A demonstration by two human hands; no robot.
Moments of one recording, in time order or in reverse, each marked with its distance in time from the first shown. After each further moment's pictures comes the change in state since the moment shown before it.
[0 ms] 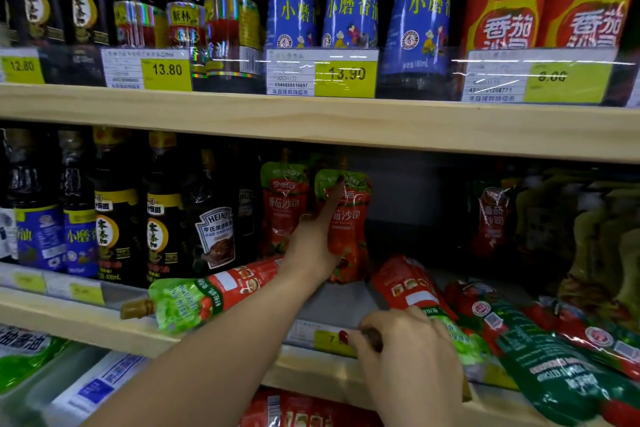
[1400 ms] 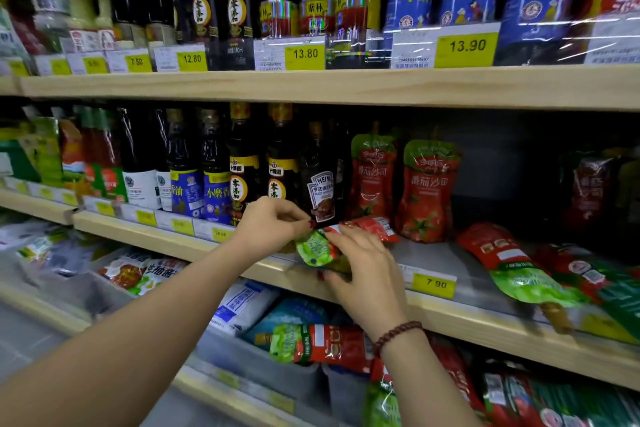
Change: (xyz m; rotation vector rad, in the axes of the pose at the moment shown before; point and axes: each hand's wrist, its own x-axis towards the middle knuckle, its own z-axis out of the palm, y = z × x) left_hand -0.103 -0.075 -0.170 -0.180 -0.045 -0.377; right_hand 0.006 -0.108 0.067 0.368 -0.013 -0.343
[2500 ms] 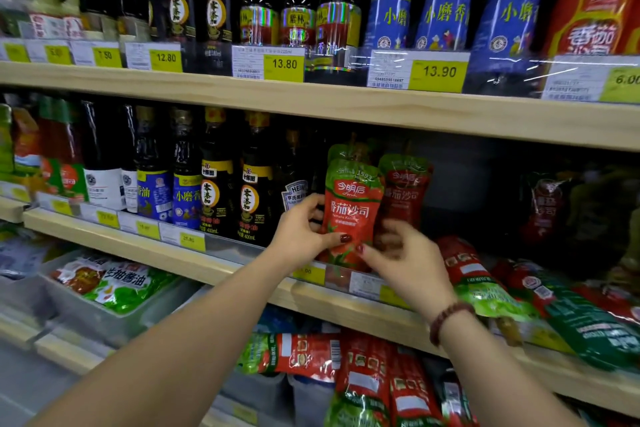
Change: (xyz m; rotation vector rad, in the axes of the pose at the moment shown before) left_hand 0.019 0.031 0.076 -0.265 -0.039 0.109; right_hand 0.014 0.047 -0.075 0.239 -0.022 0.442
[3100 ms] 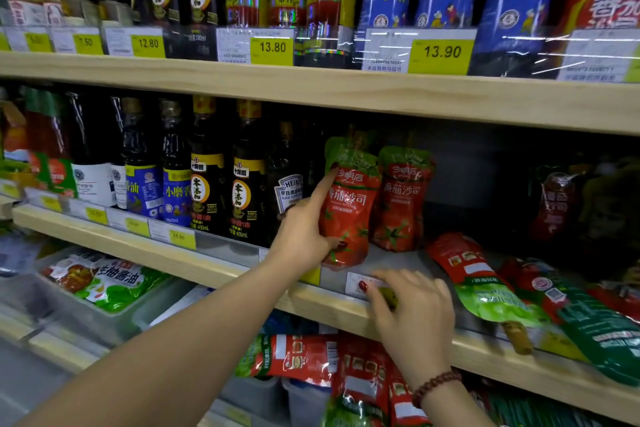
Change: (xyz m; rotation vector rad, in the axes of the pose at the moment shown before) left_hand 0.009 -0.008 0.016 0.283 0.070 0.185; right_hand -0.034 0.045 0.031 -0.447 0.371 -0.362
